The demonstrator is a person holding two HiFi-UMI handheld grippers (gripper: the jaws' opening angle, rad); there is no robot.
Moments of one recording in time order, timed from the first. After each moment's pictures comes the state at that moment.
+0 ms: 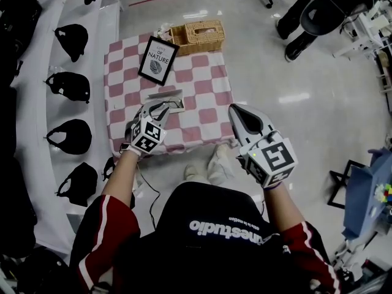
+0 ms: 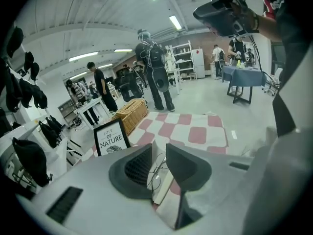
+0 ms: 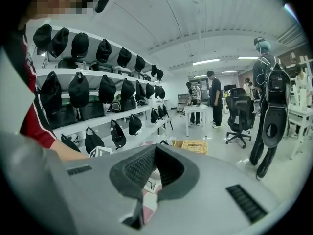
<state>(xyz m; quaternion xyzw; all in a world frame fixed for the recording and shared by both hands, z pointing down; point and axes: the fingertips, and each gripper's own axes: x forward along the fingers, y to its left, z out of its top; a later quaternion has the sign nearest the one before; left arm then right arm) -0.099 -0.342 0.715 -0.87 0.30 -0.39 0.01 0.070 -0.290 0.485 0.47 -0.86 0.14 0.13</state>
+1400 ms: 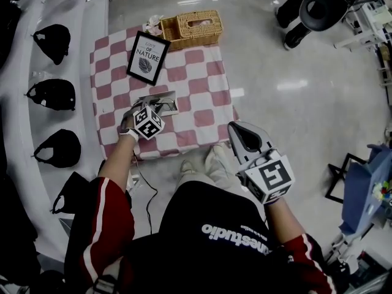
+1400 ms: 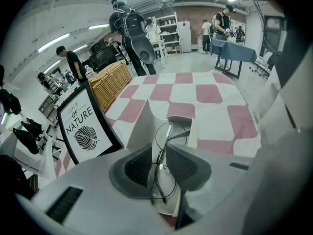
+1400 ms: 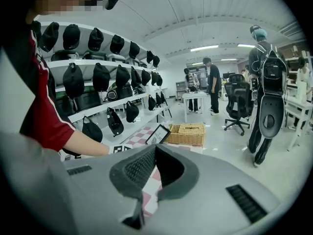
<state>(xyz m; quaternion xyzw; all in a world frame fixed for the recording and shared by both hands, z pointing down) -0.103 -0.384 0.852 -0.82 0.20 -0.53 0.00 0.083 -0.289 0.547 0.46 -0.85 0.19 0.18</state>
